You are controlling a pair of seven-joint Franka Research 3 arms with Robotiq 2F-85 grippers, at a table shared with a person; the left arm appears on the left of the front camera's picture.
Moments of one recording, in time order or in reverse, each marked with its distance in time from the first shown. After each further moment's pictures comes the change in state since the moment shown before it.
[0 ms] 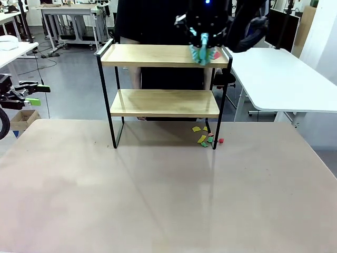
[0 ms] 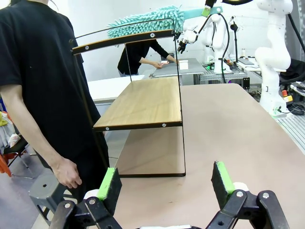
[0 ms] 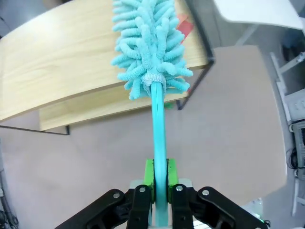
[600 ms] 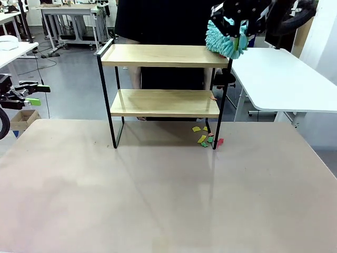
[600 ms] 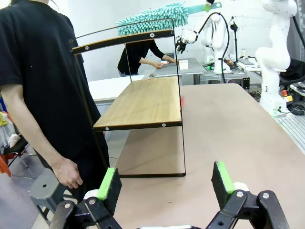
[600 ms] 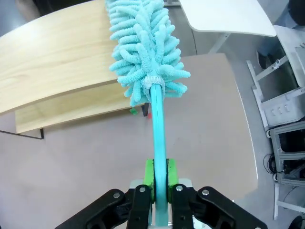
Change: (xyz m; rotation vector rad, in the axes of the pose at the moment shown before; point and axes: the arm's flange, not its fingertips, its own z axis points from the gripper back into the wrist) left arm 0.000 0.000 0.000 0.000 0.000 0.000; right arm 0.000 -0.048 0.025 -0.091 -0.048 0.036
